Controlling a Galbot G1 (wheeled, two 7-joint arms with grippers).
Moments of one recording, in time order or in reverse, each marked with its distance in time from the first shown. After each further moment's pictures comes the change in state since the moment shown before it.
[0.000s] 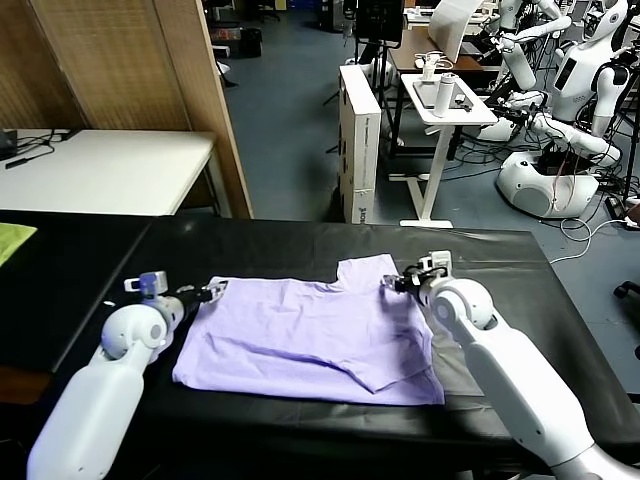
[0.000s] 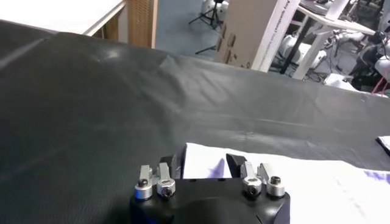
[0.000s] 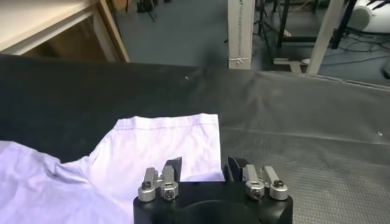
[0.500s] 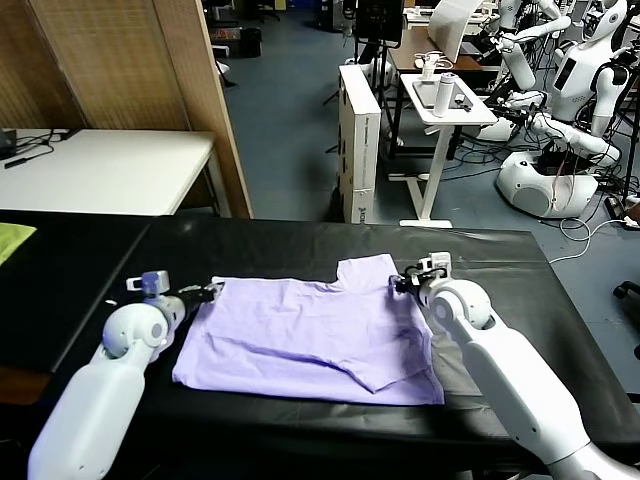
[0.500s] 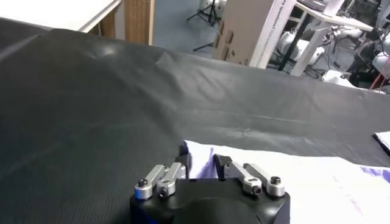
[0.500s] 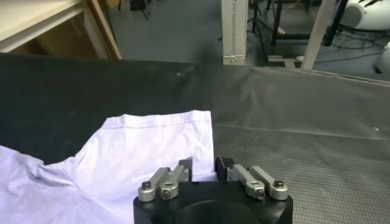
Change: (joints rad) left arm -0.019 0.001 0.006 0.012 -0.003 0.004 0.002; right arm -0.009 0.002 0.003 -0.009 -0.007 0.001 -0.004
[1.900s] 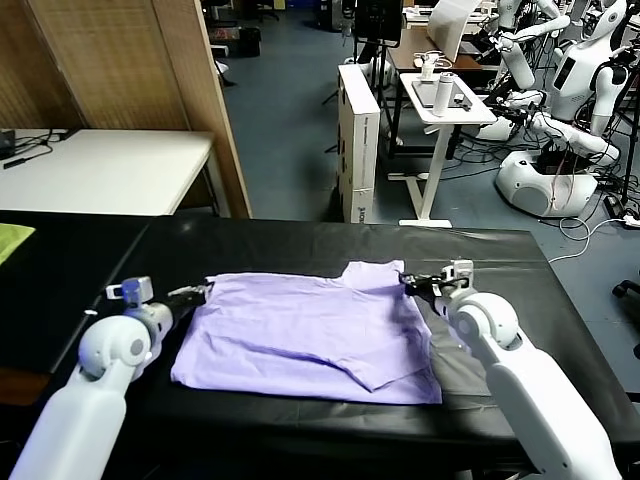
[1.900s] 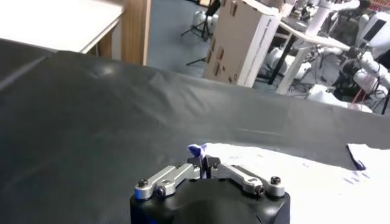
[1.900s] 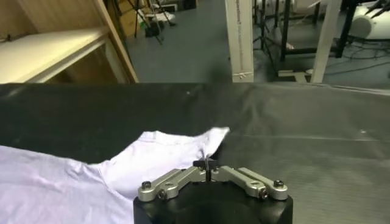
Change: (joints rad) left arm 0.219 0.007 -0.157 -0.294 -0.040 0.000 -0.022; right arm -0.223 -0.106 0.194 0.319 0.053 0.050 -0.067
